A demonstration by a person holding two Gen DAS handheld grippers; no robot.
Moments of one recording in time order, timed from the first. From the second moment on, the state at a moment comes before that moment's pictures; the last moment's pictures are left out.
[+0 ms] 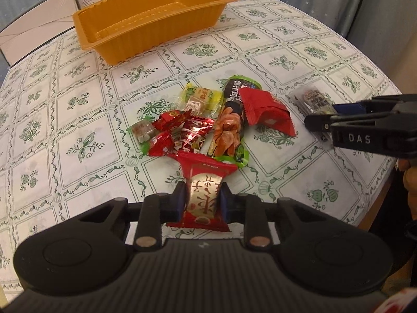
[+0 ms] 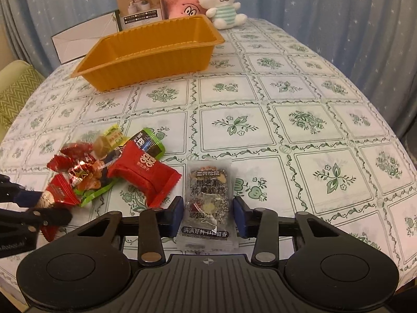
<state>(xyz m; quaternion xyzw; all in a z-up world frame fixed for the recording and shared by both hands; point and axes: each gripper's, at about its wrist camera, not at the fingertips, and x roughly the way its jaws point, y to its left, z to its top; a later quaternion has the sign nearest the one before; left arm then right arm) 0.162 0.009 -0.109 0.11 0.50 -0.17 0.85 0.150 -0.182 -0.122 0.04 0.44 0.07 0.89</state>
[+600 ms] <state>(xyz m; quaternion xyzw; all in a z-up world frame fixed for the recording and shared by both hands) 0.145 0.014 -0.065 0.02 0.46 -0.11 0.88 0.128 -0.187 -0.075 0.07 0.41 0.10 0.90</state>
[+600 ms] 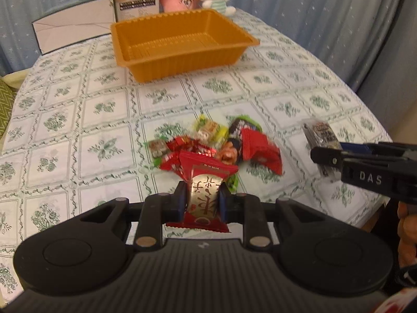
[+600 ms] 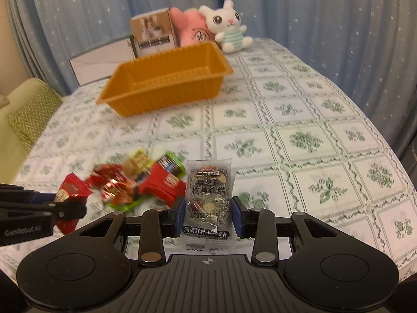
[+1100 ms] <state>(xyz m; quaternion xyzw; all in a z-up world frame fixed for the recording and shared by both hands) 0.229 0.016 -0.014 0.00 0.39 -0.09 0.92 0.207 -0.181 -0.026 0.07 0.35 0.14 0.93</state>
